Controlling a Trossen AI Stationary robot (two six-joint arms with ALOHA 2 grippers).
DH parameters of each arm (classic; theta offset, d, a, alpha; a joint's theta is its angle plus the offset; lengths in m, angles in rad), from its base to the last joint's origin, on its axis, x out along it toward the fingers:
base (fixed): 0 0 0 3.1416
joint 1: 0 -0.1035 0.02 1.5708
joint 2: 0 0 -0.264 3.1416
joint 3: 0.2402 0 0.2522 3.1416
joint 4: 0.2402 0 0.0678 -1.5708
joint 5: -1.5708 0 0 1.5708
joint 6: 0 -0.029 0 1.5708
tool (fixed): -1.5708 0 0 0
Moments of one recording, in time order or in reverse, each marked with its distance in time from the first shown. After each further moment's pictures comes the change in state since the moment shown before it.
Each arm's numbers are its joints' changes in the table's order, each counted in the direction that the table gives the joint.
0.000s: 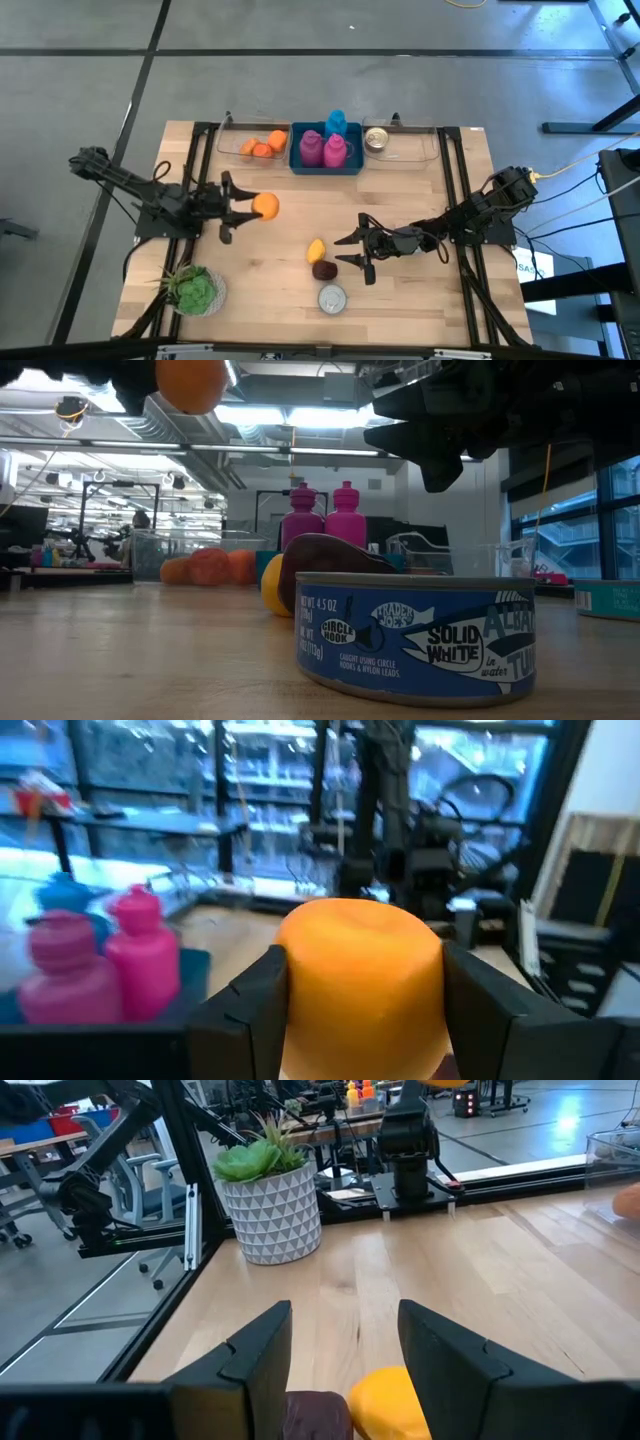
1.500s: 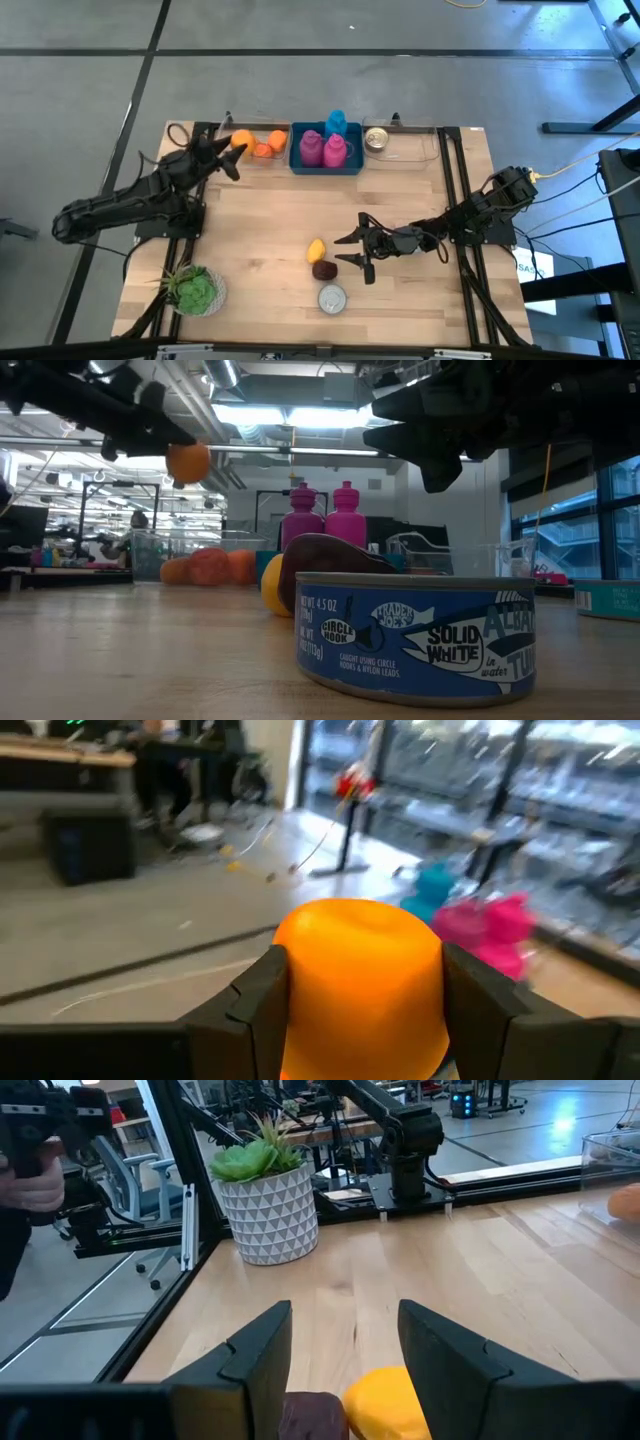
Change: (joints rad) left arm -0.828 -0.115 -0.024 0.249 0.081 0.108; right arm 0.005 0.000 0.000 0.000 0.003 0.005
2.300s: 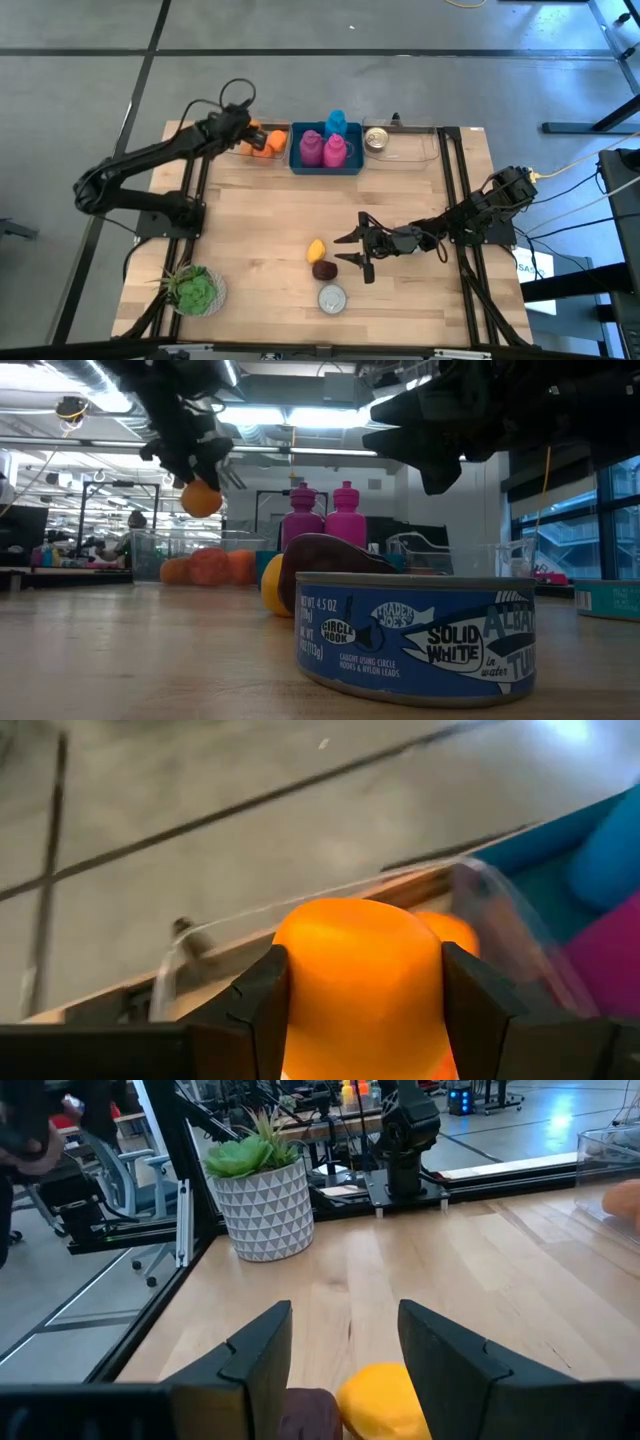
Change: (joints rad) left arm -0.237 0.704 0.557 0.468 -0.034 0.107; right arm 0.005 0.000 0.000 0.012 0.000 0.000
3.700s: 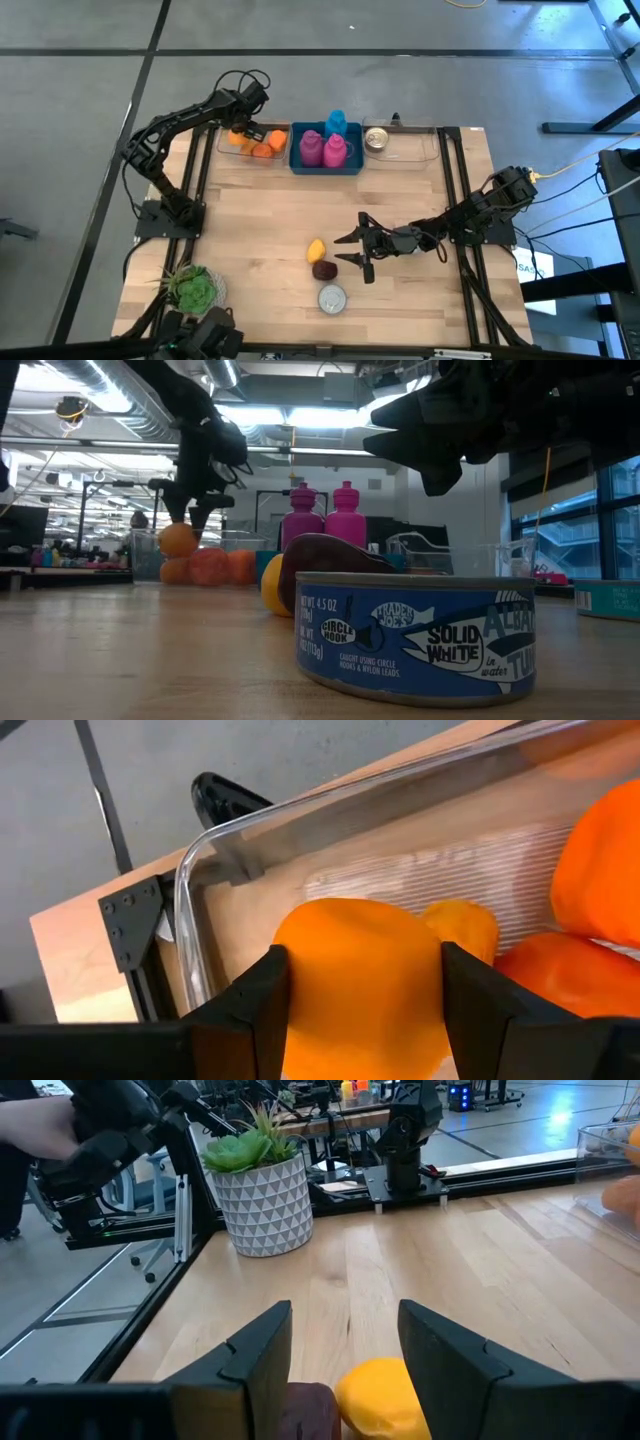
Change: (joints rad) left arm -0.256 0.505 0.356 0.434 0.150 -0.036; right arm 0.000 0.000 0.000 0.011 0.000 -0.001
